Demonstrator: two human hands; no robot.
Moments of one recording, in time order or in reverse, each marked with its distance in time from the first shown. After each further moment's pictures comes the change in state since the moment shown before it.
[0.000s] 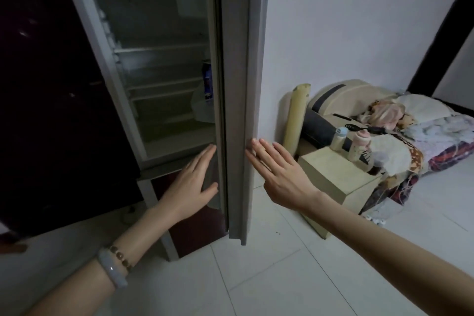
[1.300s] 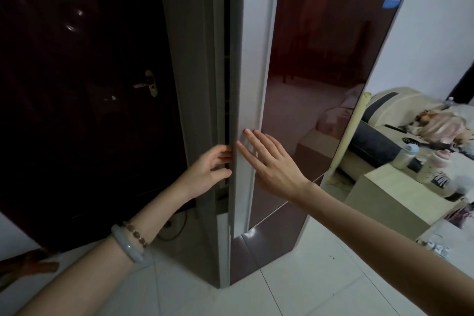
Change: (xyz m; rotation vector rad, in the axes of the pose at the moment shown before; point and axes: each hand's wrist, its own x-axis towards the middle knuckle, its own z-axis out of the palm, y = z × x) left_hand 0.079 -0.339 -0.179 -0.719 -0.084 -0.135; right_hand 0.367 -0.169 0.137 0.019 0.101 -0.037
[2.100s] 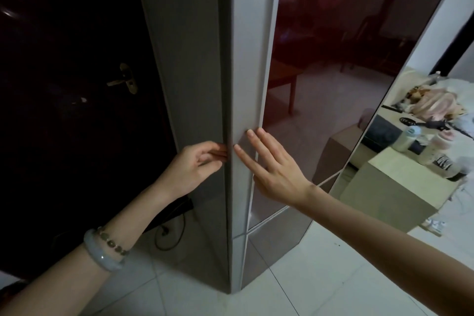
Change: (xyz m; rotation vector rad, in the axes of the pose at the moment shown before) left_hand 0.090 -0.042 -0.100 0.011 -0.052 0.068; right_hand 0.076 0.003 0.089 0.009 0.164 0.064
